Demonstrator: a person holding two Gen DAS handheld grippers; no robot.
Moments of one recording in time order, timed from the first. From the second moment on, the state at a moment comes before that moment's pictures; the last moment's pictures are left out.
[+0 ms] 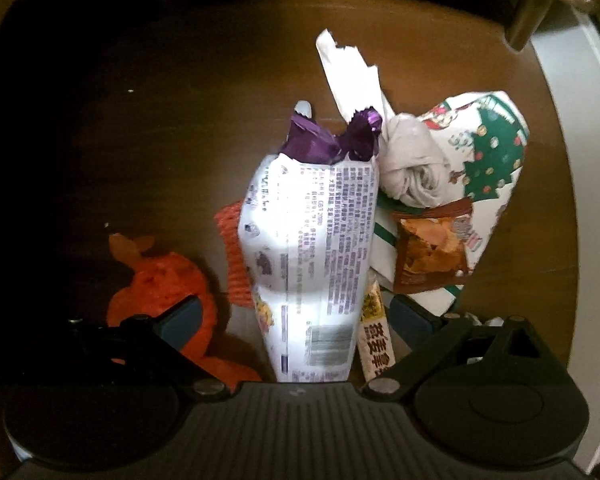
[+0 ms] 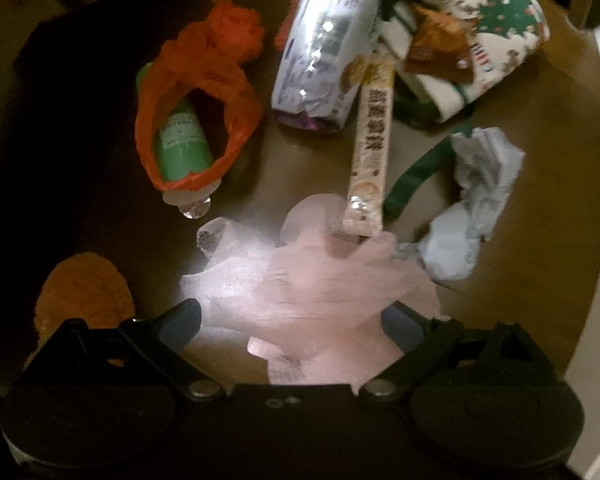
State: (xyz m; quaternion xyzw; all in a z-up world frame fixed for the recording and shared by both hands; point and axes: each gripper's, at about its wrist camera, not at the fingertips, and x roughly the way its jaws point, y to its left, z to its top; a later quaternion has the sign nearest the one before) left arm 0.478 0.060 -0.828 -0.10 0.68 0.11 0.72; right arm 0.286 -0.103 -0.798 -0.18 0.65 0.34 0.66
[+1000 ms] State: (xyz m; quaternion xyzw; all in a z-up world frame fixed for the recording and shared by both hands) left arm 0.432 0.076 -0.746 -0.12 0.67 0.11 0.73; right arm 0.303 -0.143 -0.705 -0.14 0.61 0.28 0.73
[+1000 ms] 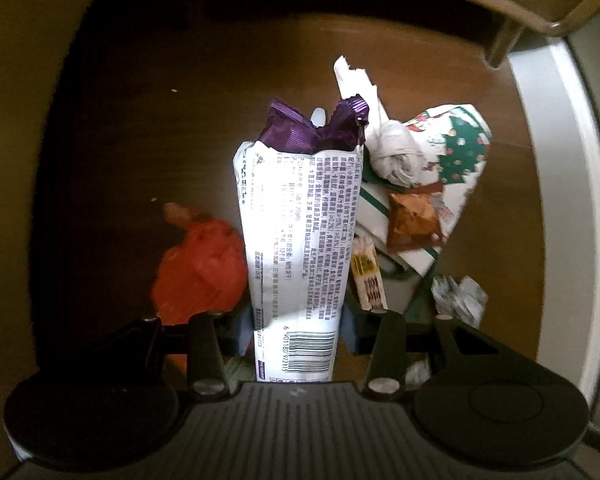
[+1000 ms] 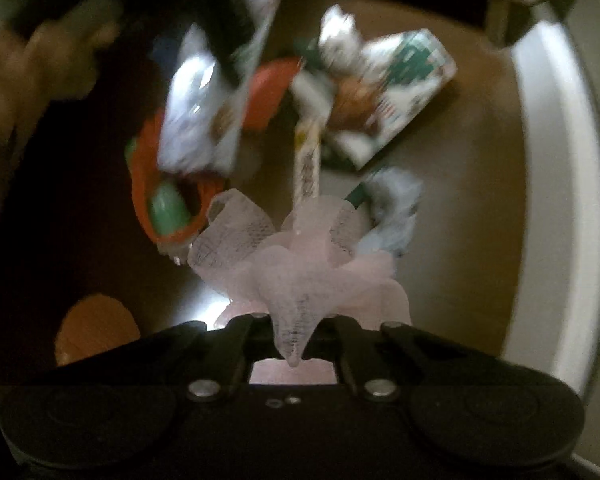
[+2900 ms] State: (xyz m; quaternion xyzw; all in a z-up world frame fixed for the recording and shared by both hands) left arm 0.640 0.163 -0.024 -0.11 0.45 0.09 0.88; right arm 0.627 -0.051 -0.033 -0.05 0.32 0.32 0.89
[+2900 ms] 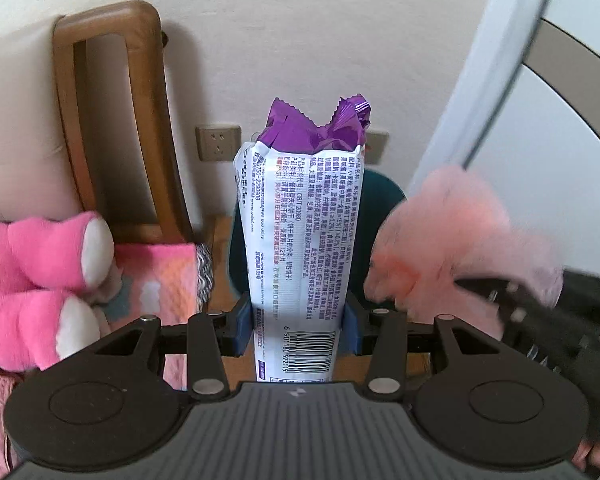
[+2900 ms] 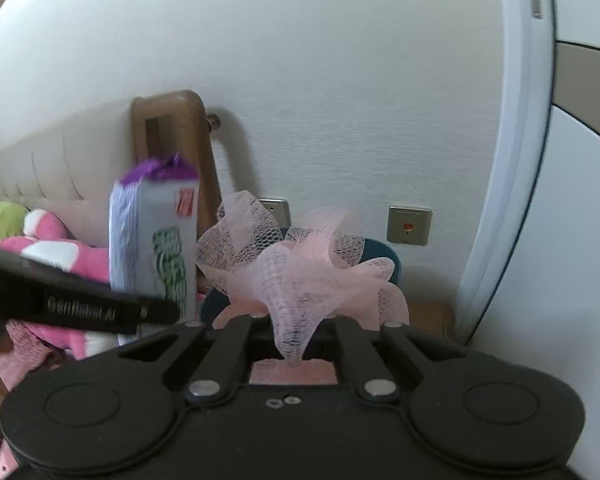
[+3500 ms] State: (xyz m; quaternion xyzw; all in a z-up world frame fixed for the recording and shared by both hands) left arm 0.756 0.156 -0.093 -0.08 0.52 0.13 0.84; right arm 0.708 -0.012 -0.111 -0.10 0.39 0.36 0.84
